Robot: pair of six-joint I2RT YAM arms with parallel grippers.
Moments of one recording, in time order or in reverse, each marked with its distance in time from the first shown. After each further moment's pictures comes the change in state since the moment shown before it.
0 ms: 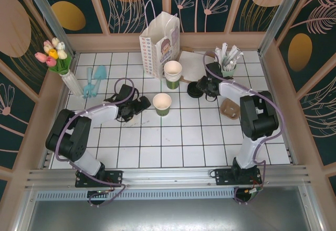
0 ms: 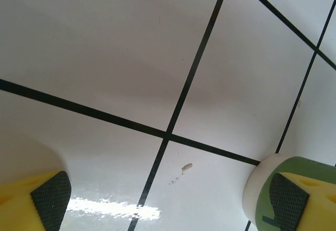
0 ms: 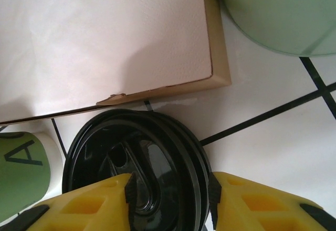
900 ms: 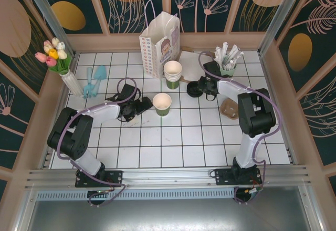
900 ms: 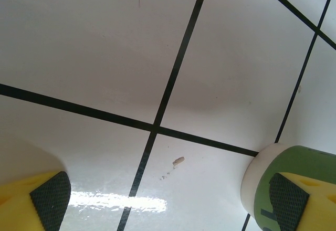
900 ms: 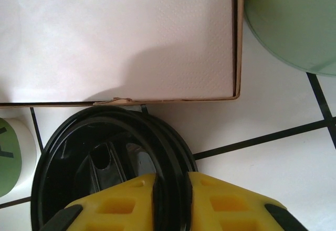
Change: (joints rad) left arm -0.016 0.021 0.021 -0.012 0.022 0.021; right arm 0.004 0.045 0.042 -0.027 0.013 -0.159
